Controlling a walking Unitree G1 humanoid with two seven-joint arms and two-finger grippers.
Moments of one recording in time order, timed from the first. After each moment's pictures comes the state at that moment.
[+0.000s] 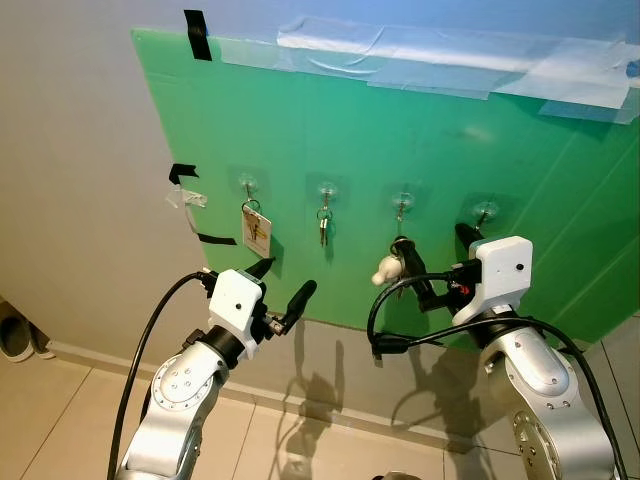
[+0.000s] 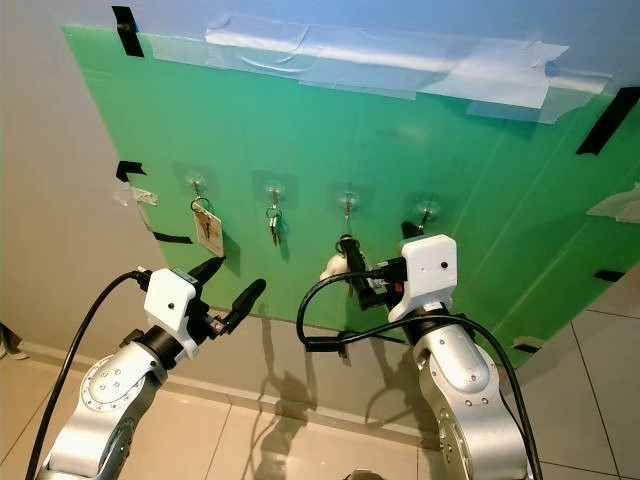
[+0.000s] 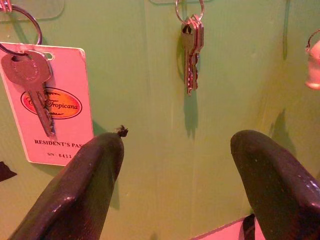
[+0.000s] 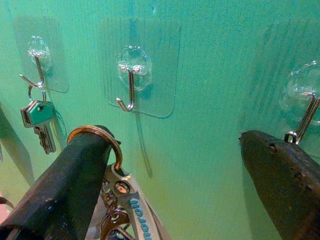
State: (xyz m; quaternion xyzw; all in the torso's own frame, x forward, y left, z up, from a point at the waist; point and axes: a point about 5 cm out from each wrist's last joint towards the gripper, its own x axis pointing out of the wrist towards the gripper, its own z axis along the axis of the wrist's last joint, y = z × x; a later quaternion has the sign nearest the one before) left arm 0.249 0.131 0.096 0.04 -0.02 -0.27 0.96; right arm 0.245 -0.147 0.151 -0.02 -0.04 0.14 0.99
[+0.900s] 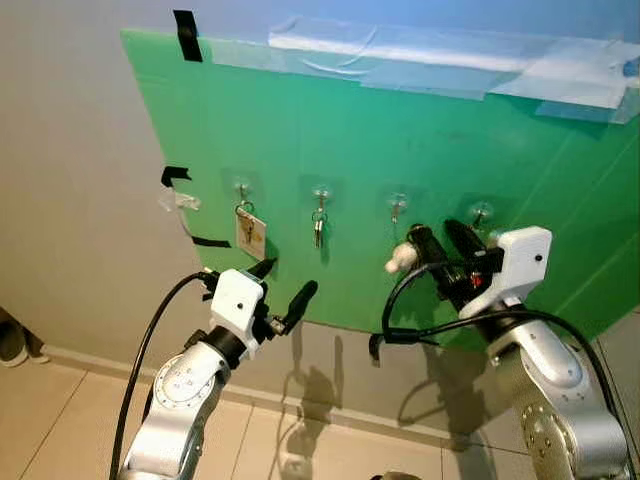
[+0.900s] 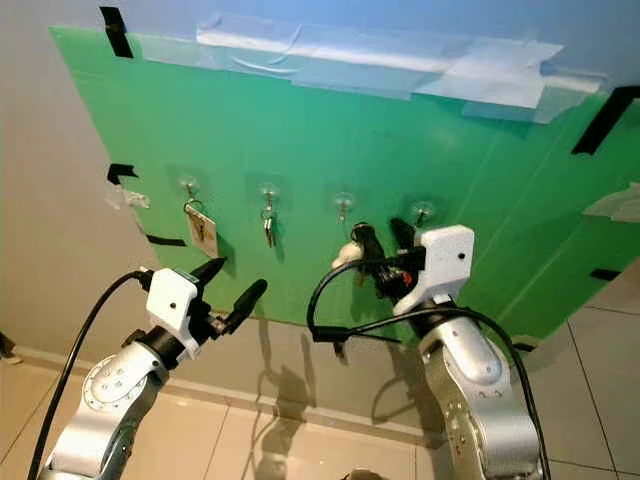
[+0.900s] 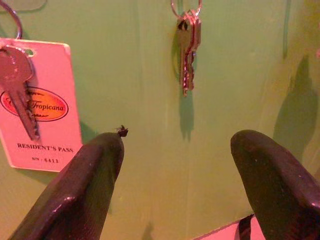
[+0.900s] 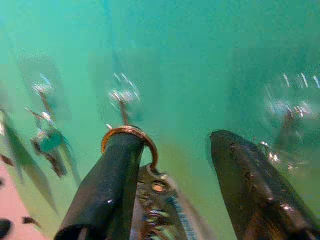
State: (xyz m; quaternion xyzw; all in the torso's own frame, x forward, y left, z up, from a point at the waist) left arm 0.250 0.129 0.095 0.04 -0.01 -0.27 0.96; right arm 0.248 -0.148 0.169 0.05 -0.06 0.18 0.98
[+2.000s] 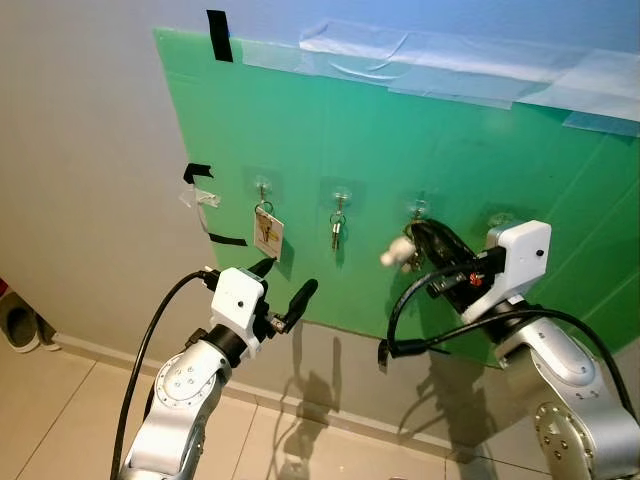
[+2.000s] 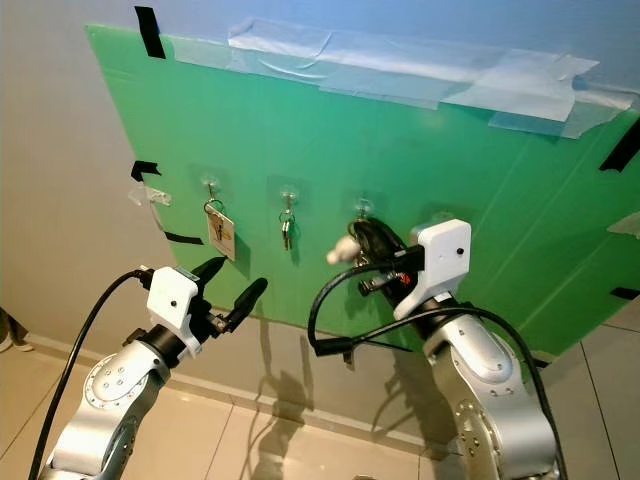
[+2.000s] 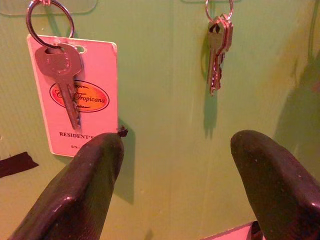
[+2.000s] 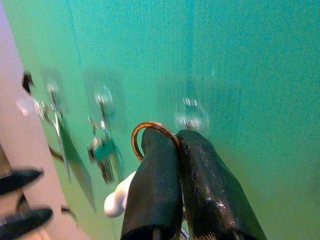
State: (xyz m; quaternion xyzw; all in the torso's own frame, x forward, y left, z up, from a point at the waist) left arm 0.251 0.130 0.095 0.04 -0.01 -0.27 0.96; right arm 0.242 -0.151 0.170 0.03 -0.04 0.23 0.97
